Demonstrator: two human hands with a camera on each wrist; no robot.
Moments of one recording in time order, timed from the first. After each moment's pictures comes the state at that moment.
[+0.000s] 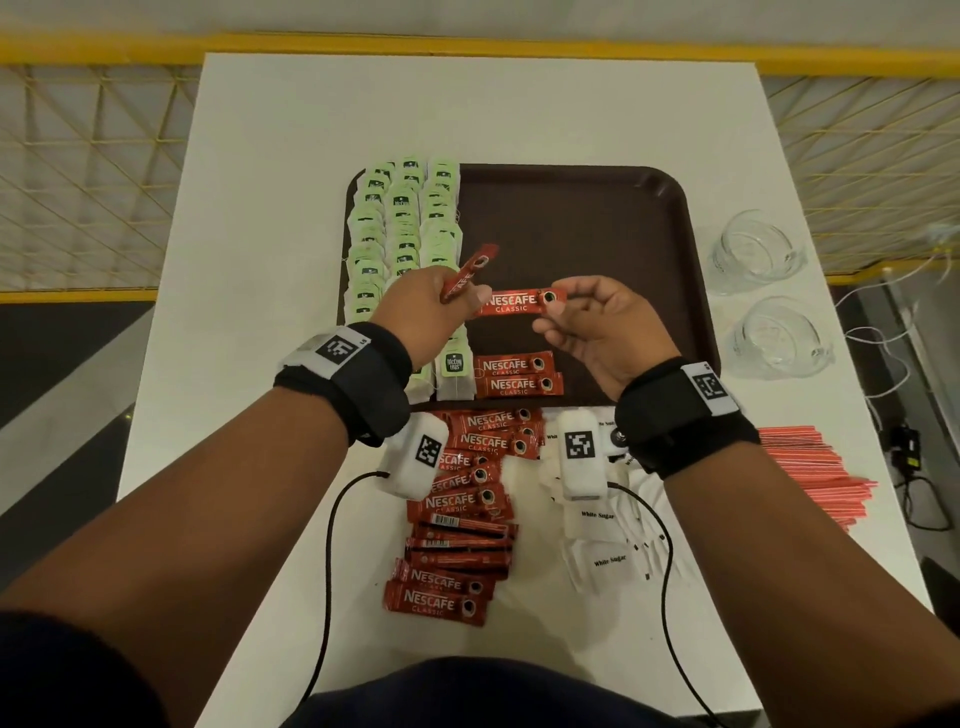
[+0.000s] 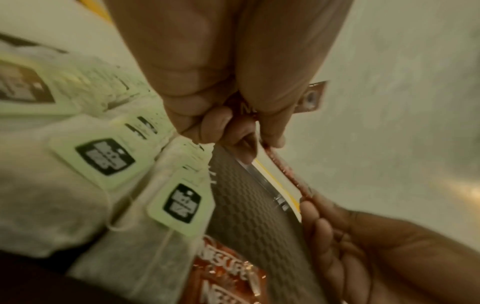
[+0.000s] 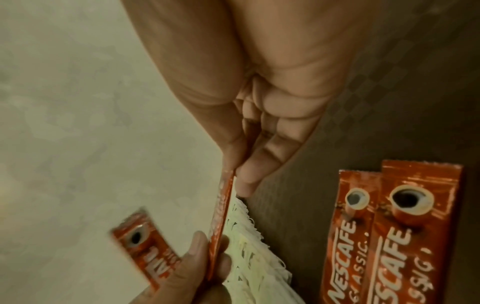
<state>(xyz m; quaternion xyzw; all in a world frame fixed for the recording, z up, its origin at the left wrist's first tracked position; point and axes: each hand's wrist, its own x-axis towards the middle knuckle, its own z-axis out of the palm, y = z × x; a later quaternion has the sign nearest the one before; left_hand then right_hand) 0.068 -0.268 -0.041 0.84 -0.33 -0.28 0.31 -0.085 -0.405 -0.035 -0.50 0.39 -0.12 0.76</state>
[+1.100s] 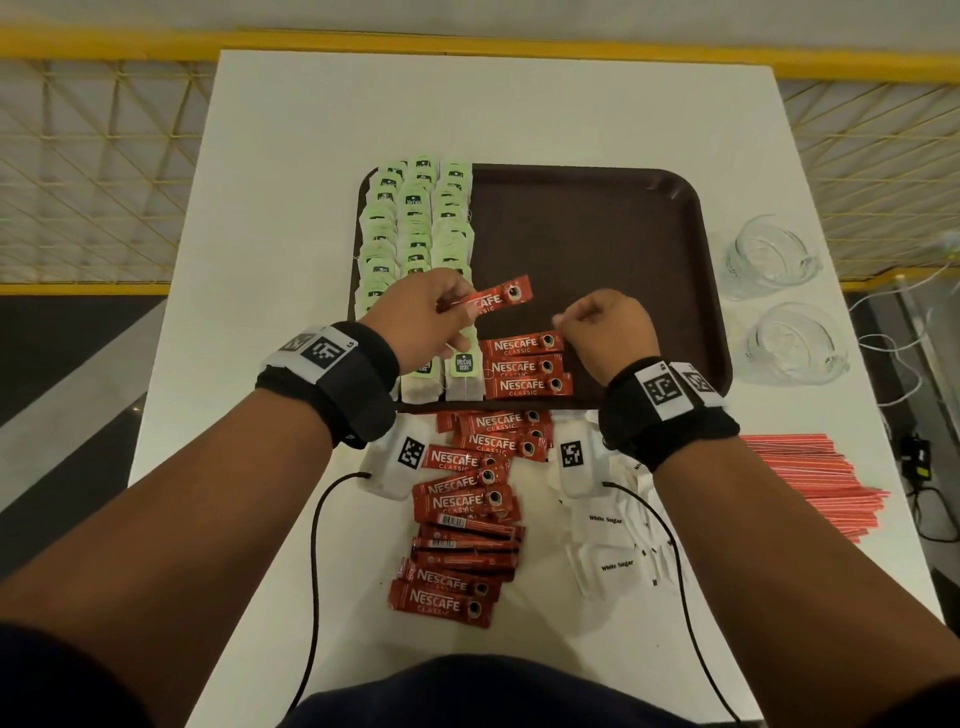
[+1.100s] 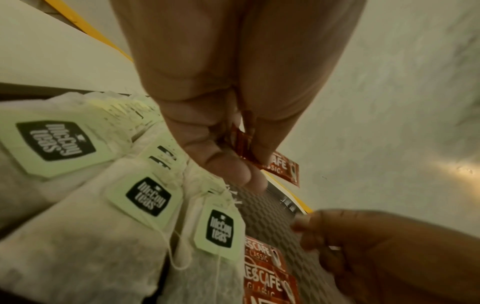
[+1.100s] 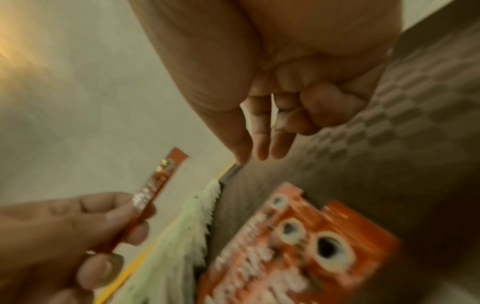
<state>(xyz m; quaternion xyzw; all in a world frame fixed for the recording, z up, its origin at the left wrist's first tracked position) 0.075 -0.253 -0.036 0.80 -0.31 -0.37 0.36 -0.072 -0.413 -0.063 -0.80 0.46 -0.01 0.39</state>
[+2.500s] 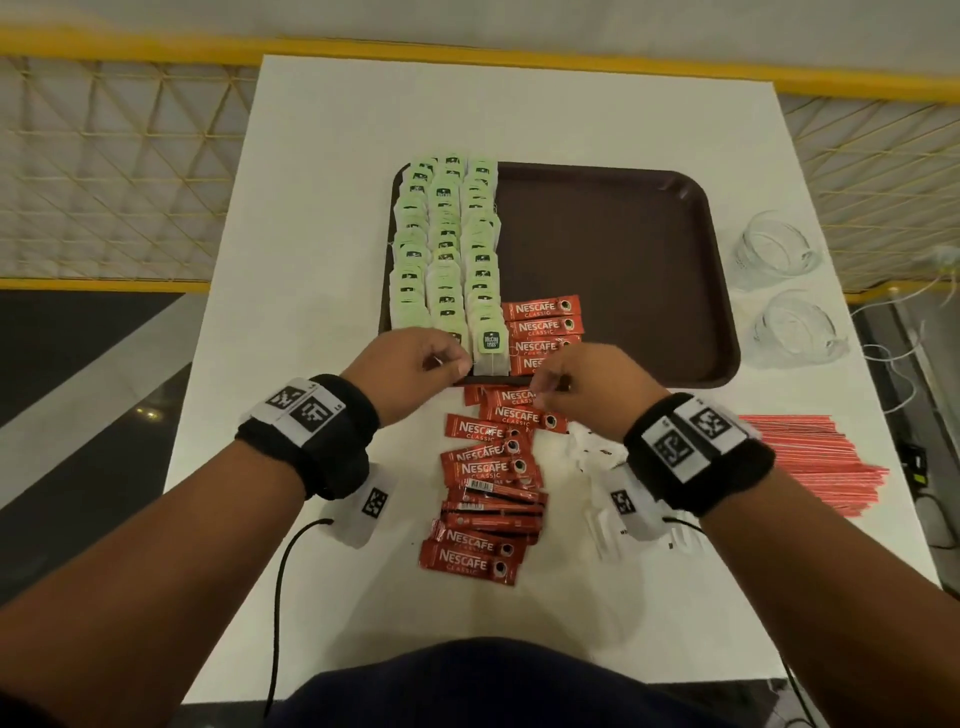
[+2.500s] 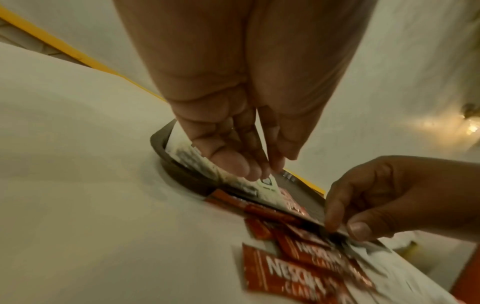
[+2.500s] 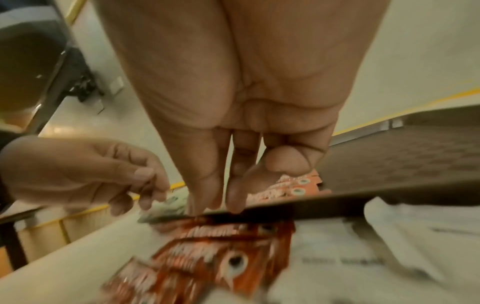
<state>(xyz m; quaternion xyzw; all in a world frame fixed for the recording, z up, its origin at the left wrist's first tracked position) 0.051 -0.170 -0.046 0.82 -0.40 -0.32 0.27 -0.103 -0.345 -0.024 -0.91 0.22 0.20 0.27</state>
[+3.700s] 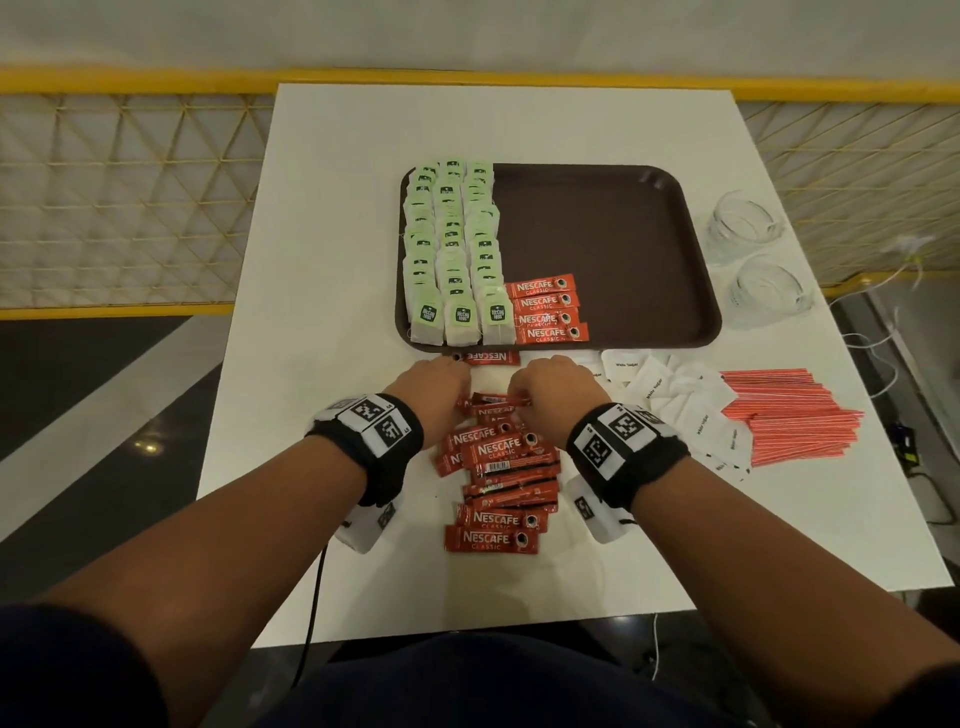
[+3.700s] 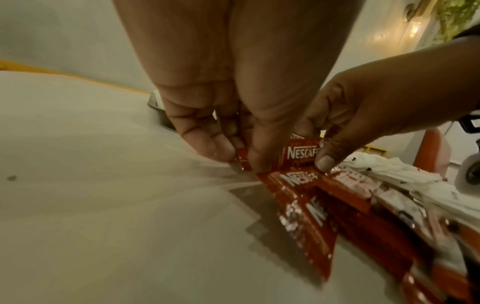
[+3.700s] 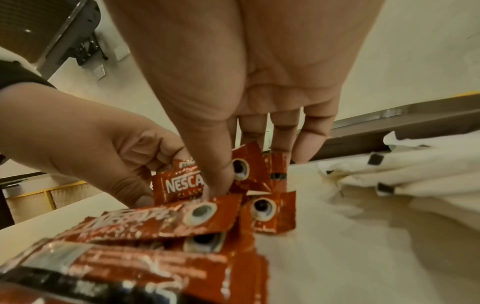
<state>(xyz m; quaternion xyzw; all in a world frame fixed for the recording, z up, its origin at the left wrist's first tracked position) 0.007 -0.138 -0.072 0.82 -0.50 -0.25 0.07 -0.116 -0.270 -0.051 -0.95 0.22 0.19 0.14</state>
